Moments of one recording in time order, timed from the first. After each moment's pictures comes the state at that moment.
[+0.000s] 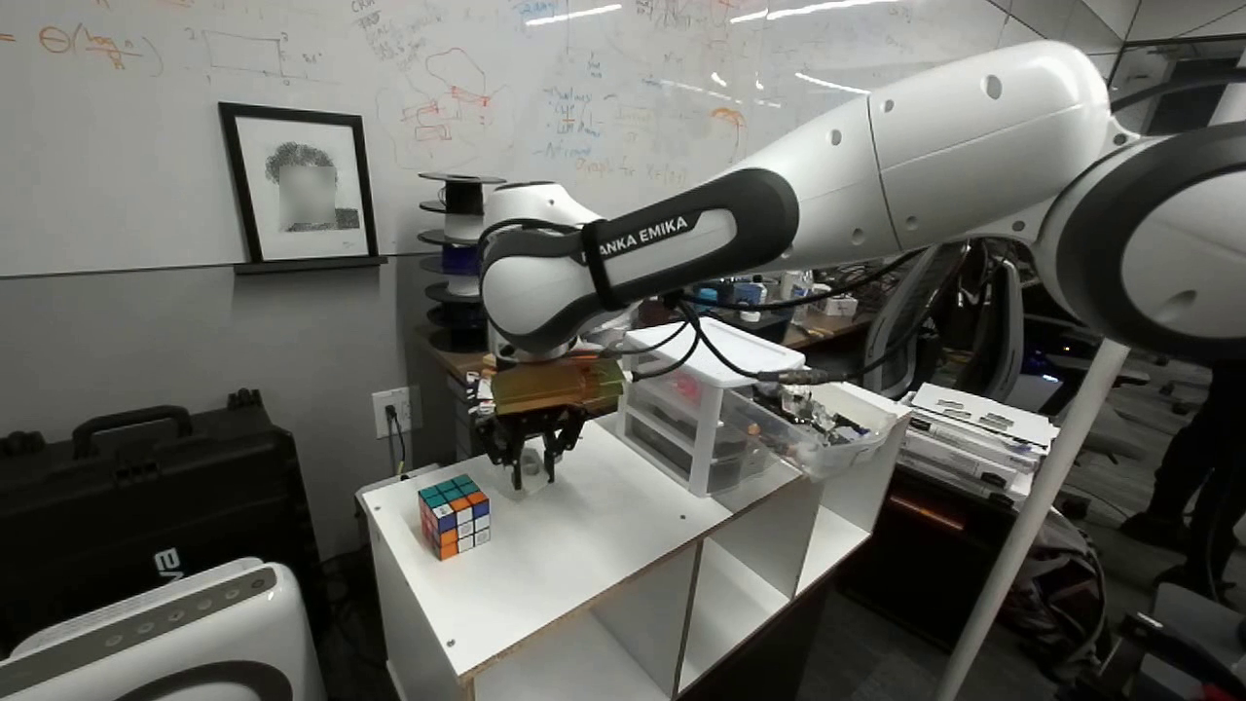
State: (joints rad) arm 0.33 1.27 0.03 -0.74 -0.08 1.98 0.60
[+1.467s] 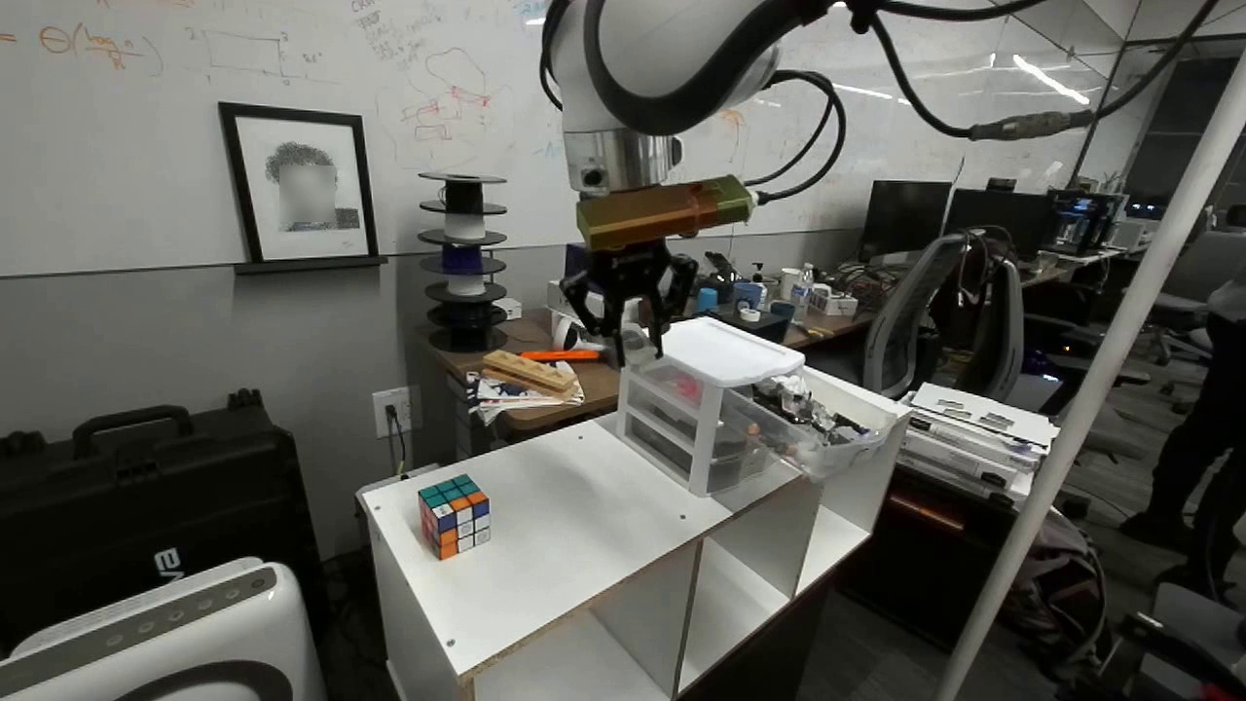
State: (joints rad) arm 0.40 0.54 -0.04 -1.53 -0.22 1.97 0.81
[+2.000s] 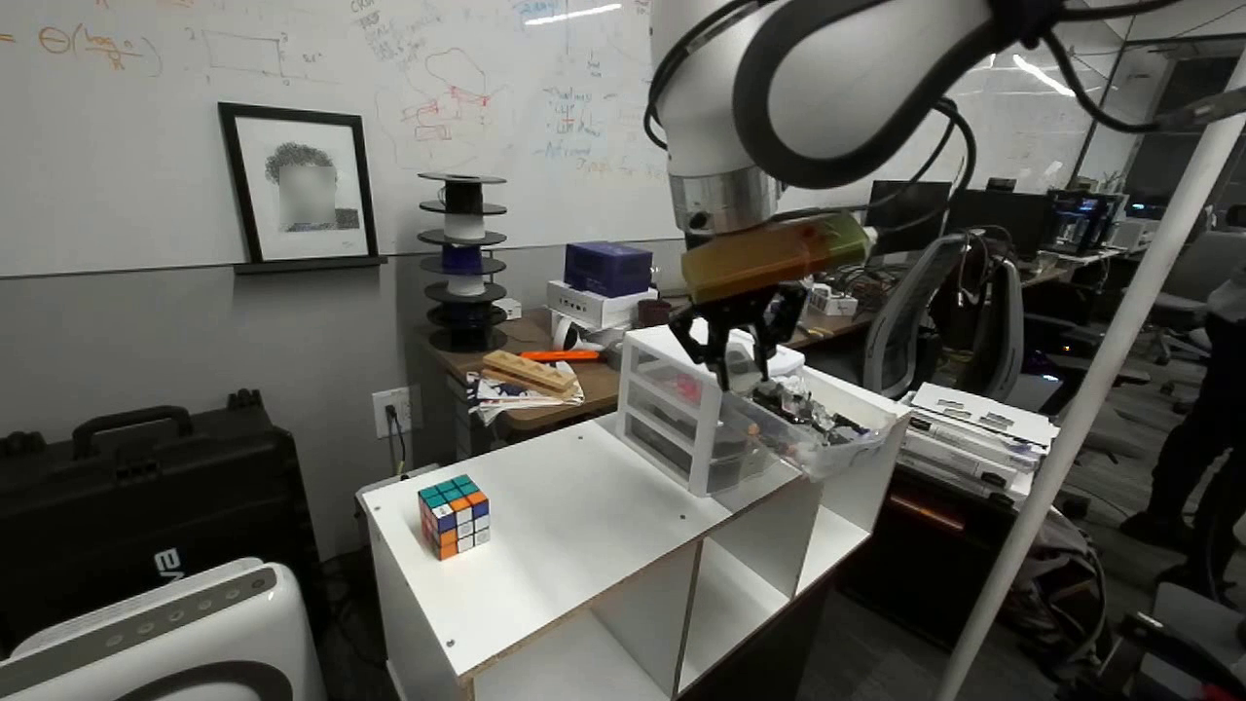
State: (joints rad) arm 0.36 0.30 -0.04 -1.95 -0.38 2.09 1.06
